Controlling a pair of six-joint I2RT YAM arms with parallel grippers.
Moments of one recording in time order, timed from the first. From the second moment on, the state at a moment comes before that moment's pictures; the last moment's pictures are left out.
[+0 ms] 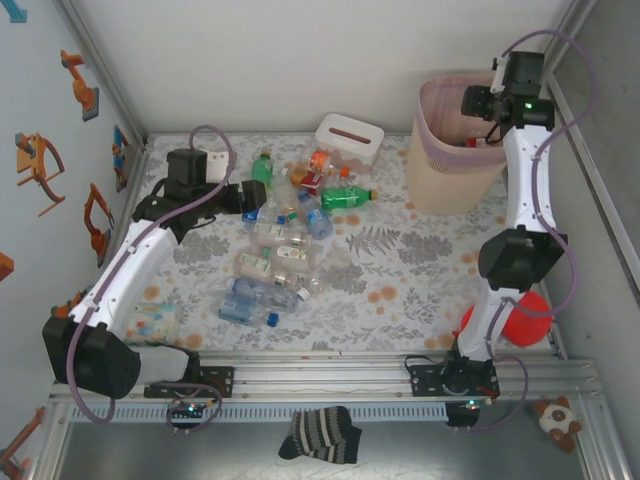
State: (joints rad) left arm -0.34 1.30 1.21 -0.63 0.27 -0.30; right arm -0.09 1.96 2.27 -0.88 0.00 0.02
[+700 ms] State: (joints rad) left arm -0.63 1.23 1.10 -1.20 -0.28 -1.34; right arm 0.09 1.67 1.89 -0.80 -0.14 0.09
